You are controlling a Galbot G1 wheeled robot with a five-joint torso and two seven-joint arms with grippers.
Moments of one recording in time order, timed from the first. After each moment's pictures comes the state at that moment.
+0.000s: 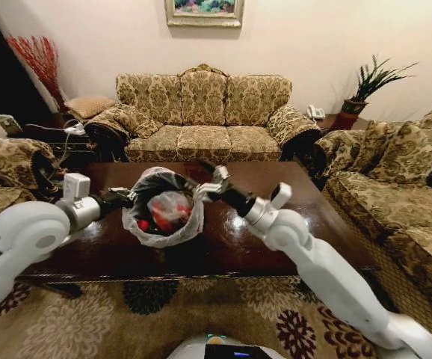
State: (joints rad) left arm 1.42 -0.33 -1.01 -2.22 -1.31 0.70 -0.21; right arm -0.70 0.97 0.05 2.15 0.93 -0.11 0.00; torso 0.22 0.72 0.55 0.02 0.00
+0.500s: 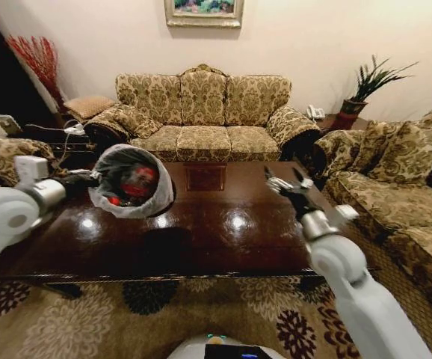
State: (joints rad) left arm 1.44 -0.49 -1.19 -2.13 -1.29 0.67 -0.26; right arm -1.22 1.09 0.52 2.27 0.63 -0.17 0.21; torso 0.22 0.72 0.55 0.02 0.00
